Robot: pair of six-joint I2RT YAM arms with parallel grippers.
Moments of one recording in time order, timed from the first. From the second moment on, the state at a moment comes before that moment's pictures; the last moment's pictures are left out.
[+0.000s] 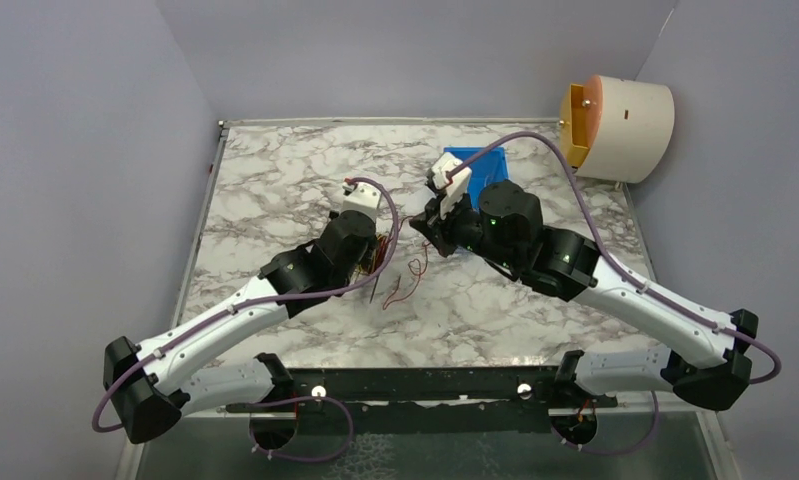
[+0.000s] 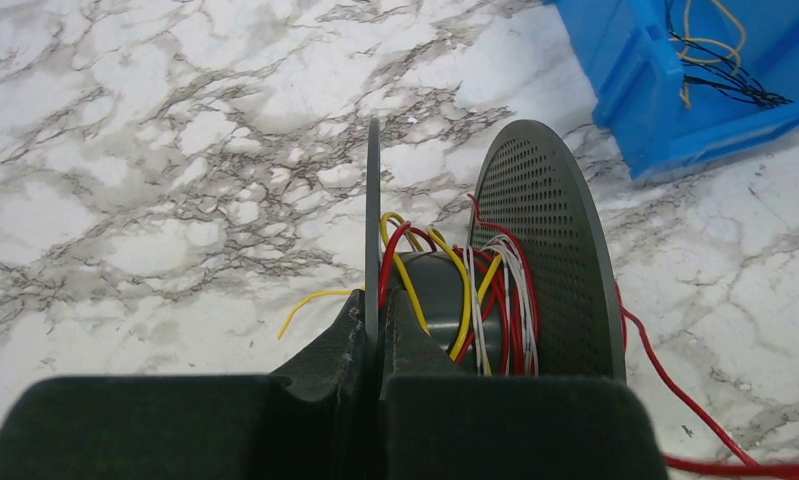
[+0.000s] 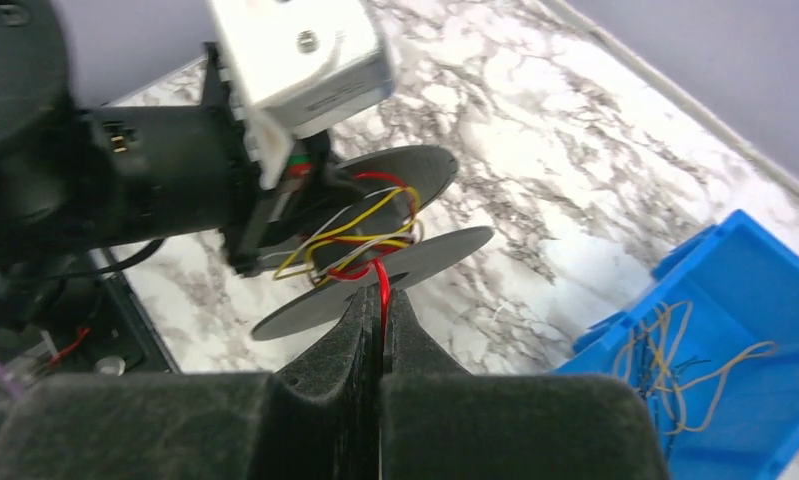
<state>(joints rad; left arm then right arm) -0.89 1.08 0.96 -0.44 -0.63 -0.22 1.05 1.19 1.31 -0.39 0.15 0.00</state>
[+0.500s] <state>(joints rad) -0.91 0.91 0.94 -0.47 -0.38 -0.15 0.76 1.33 1.31 -0.34 0.07 0.05</state>
